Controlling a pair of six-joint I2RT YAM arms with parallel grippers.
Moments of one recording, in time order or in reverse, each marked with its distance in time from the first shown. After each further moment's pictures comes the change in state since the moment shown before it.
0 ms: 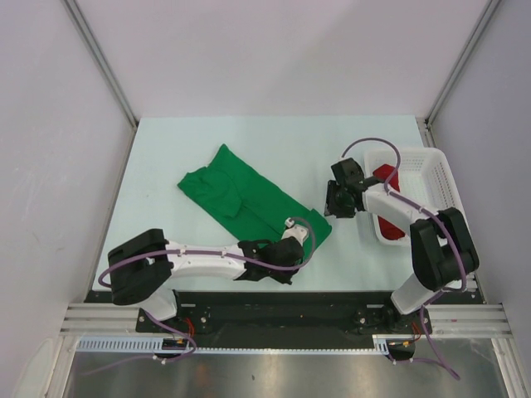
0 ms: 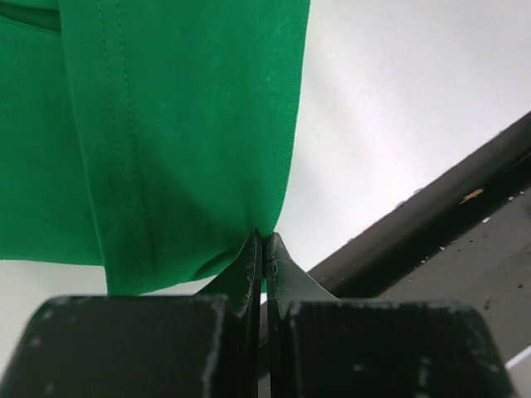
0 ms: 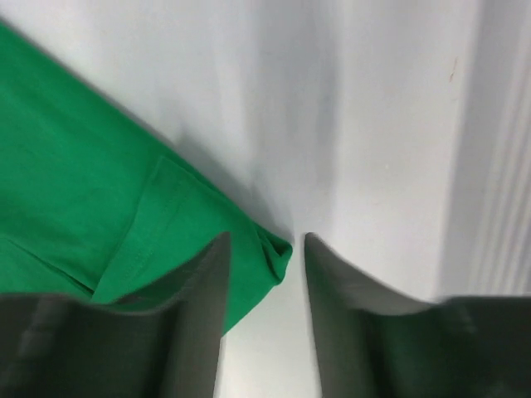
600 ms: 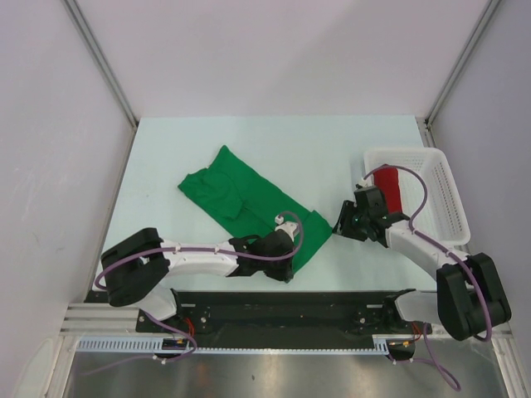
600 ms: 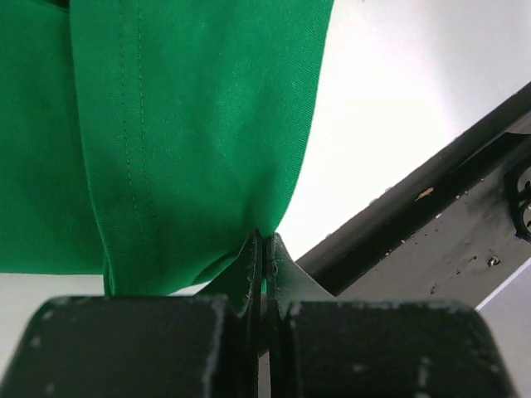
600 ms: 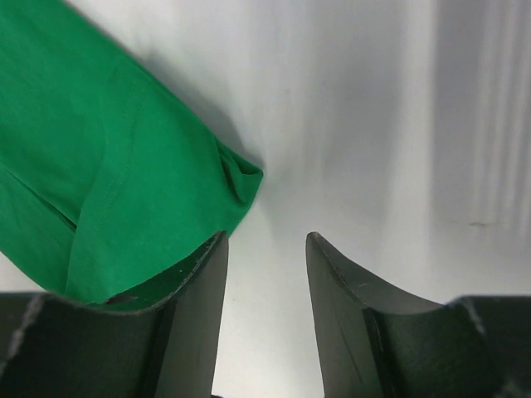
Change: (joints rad) left arm 0.088 -0.035 -0.091 0.118 0.181 -0.111; right arm -0.067 -0.354 -0.385 0.181 -0.114 0.058
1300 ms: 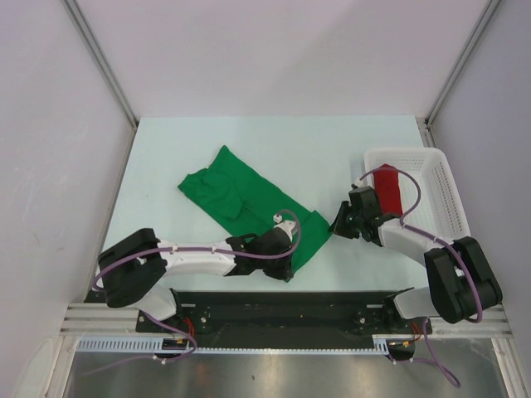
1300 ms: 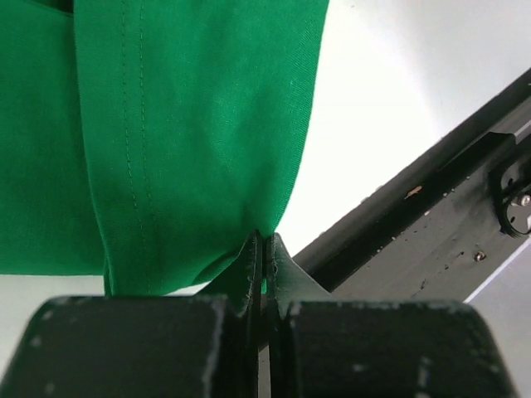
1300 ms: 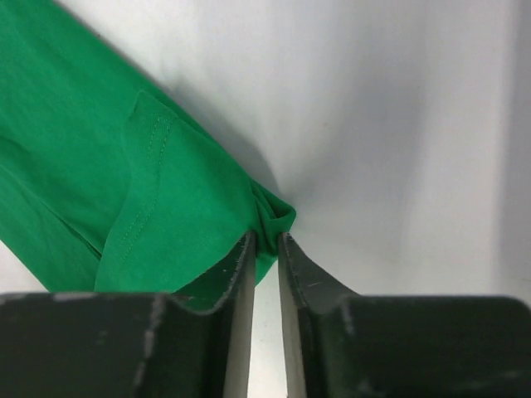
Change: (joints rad) left arm 0.018 -0.014 -0.011 0.018 0.032 -0.001; right arm 0.021 0.111 -0.044 0.195 -0.042 0.085
